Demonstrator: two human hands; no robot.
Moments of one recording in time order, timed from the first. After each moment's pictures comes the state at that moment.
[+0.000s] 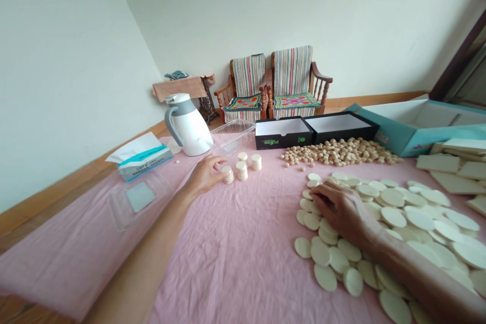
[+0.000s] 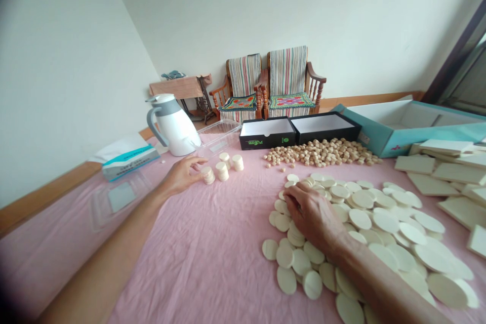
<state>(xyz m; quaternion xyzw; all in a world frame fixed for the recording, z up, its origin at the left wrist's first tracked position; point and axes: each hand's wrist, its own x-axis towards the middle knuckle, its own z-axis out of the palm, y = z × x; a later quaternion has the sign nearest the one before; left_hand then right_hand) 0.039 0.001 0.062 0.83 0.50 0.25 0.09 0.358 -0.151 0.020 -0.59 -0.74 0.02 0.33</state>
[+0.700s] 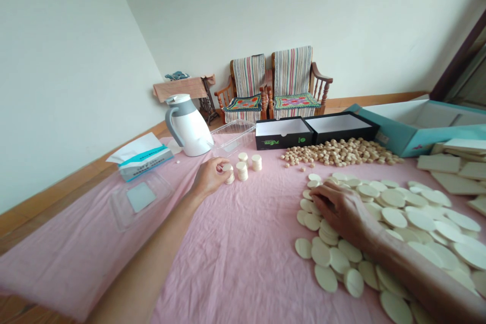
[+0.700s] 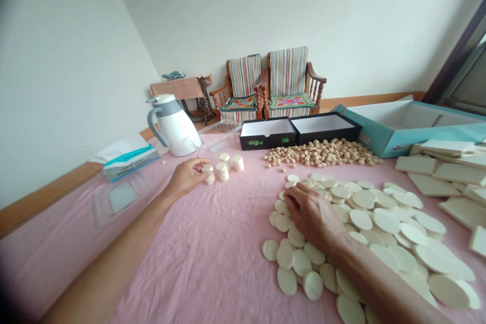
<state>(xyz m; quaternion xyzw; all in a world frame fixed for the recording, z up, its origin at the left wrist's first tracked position) 0.051 -0.003 0.054 0.79 0.53 0.28 0.09 0.357 -0.151 0.020 -0.59 -0.74 0.02 0.32</state>
